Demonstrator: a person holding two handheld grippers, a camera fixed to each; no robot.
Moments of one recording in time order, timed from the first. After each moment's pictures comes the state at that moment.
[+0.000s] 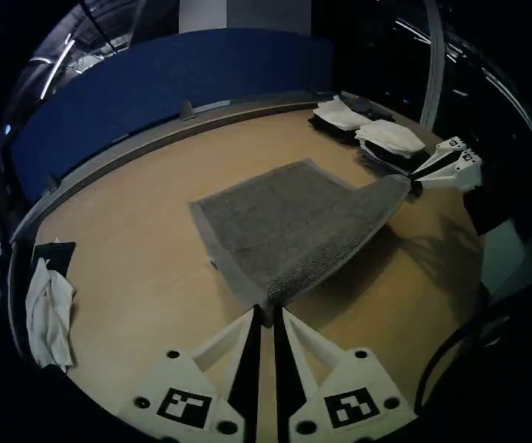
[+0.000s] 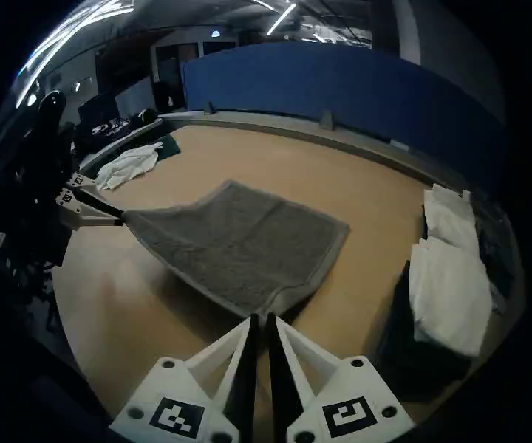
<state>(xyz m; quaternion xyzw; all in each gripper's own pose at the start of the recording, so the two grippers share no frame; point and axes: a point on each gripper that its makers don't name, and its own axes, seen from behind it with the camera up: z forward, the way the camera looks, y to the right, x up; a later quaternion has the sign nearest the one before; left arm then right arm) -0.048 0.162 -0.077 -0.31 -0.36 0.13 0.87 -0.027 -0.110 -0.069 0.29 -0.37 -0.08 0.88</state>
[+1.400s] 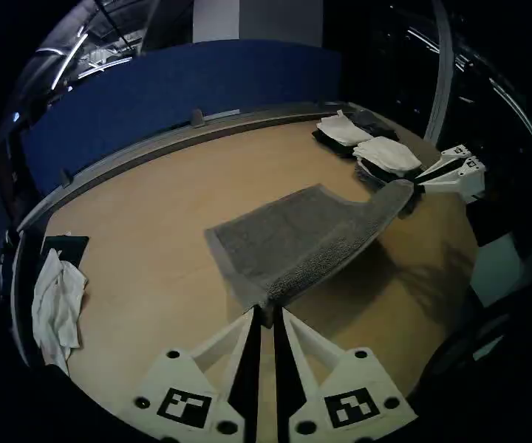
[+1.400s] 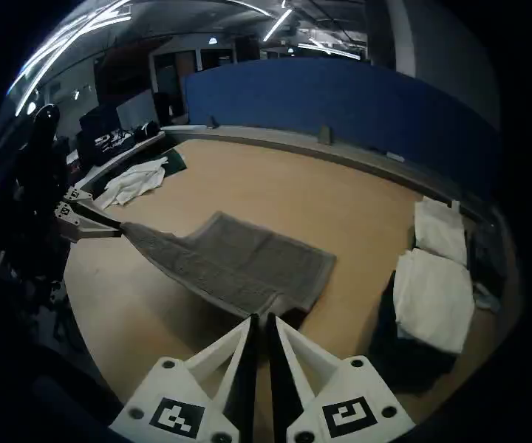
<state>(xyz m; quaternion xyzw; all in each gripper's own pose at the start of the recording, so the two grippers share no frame) -0.007 0.161 -0.102 -0.29 -0.37 0.11 0.88 0.026 -0.108 -0.089 0.29 -0.36 -0.07 0.88</state>
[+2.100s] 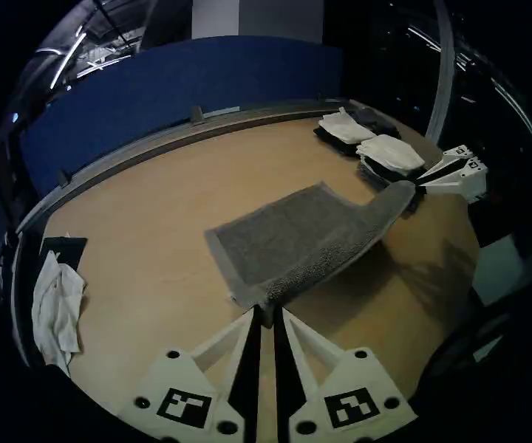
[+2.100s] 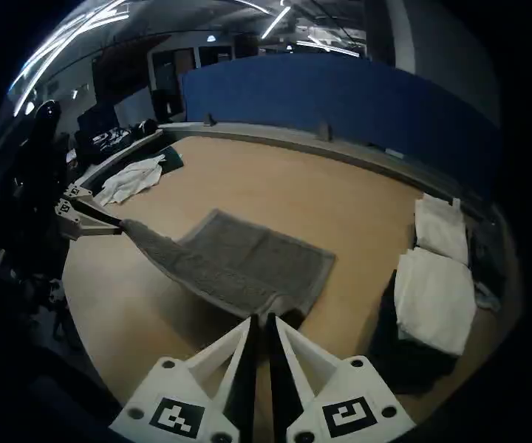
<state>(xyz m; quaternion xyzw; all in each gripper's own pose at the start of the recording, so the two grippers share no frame) -0.011 0.163 -0.090 -0.29 -0.37 0.11 0.88 0.015 -0.108 -0.078 0.28 -0.37 -0.07 0.88</state>
